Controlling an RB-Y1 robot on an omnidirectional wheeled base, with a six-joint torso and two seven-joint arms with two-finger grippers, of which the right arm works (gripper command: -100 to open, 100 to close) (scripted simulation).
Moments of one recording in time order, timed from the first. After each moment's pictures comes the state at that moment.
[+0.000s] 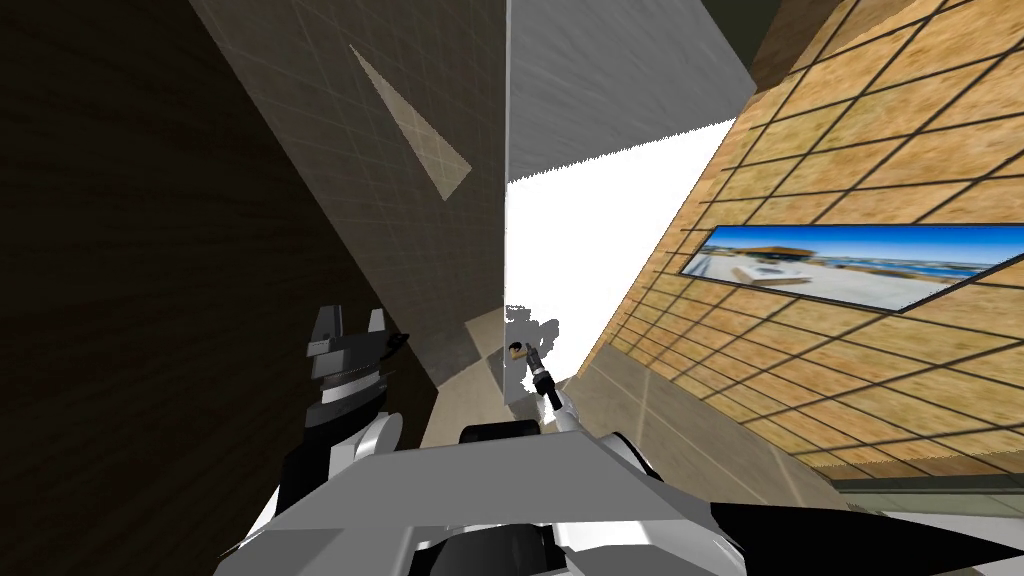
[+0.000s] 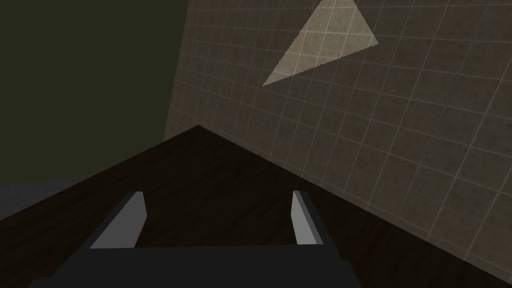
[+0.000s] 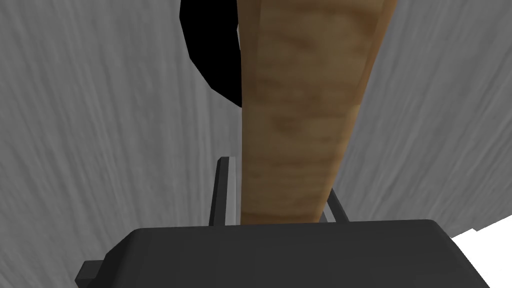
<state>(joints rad) -0.23 -0.05 0.05 -0.51 0.14 -0.84 -0.12</state>
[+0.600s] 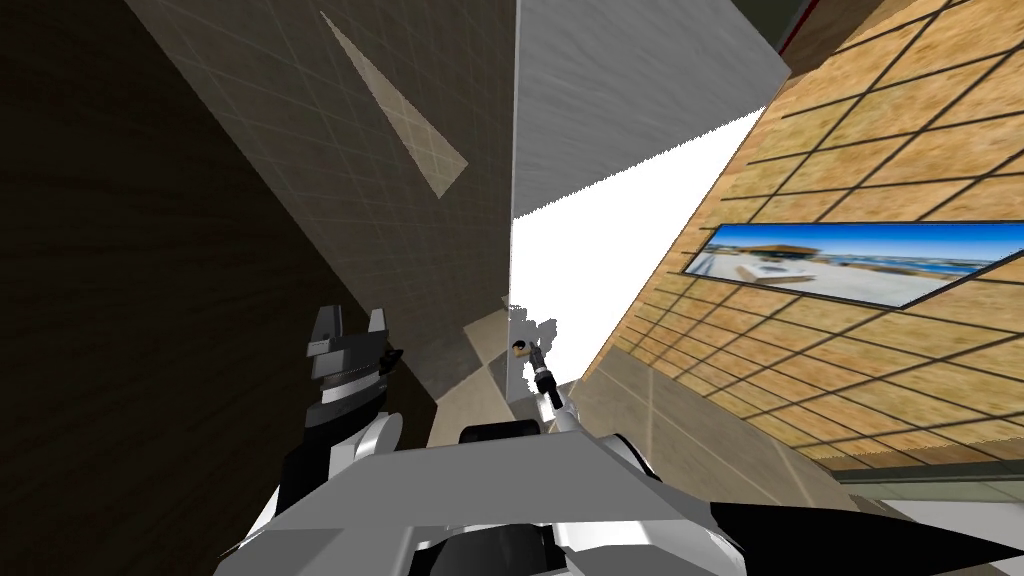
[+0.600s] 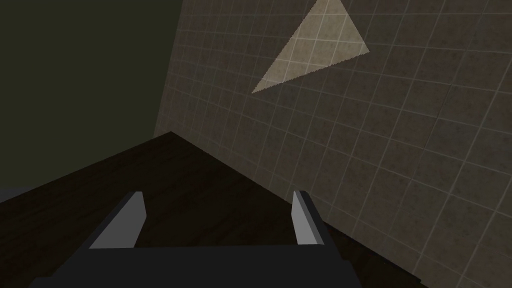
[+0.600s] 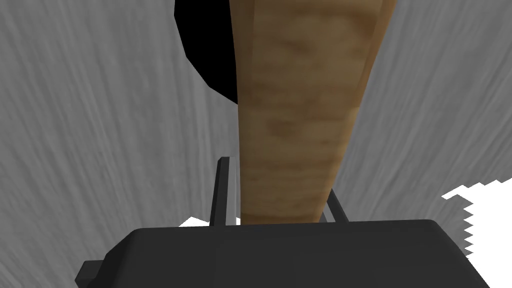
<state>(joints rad) -0.24 -0.04 -0.02 -0.51 0.10 -0.84 -0.07</state>
